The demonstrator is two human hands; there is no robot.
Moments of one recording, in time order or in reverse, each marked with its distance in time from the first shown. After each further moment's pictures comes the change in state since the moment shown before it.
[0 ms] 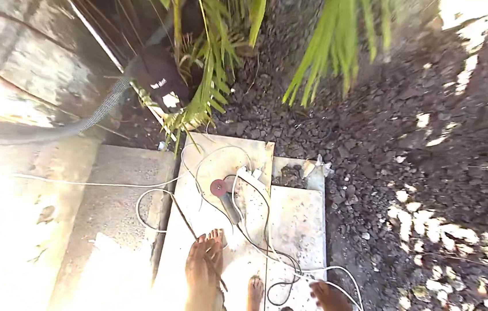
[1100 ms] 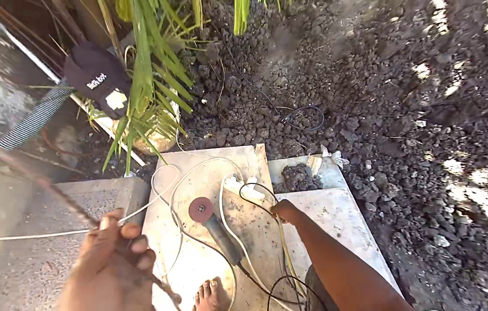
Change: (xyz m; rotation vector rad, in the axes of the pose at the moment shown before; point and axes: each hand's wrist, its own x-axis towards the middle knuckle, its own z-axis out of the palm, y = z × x) left_hand 0.079 -0.023 0.014 0.028 -0.463 0.589; right_hand 0.419 -0.123 0.010 0.237 0.168 -0.162
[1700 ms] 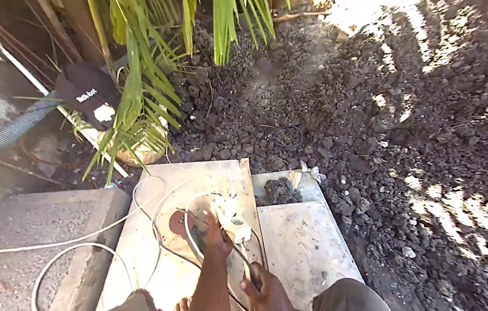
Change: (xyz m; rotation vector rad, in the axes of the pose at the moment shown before) left_hand 0.086 -0.304 0.068 -0.158 -0.124 -0.643; right_hand -0.221 0.057 0.061 0.078 0.029 -0.515
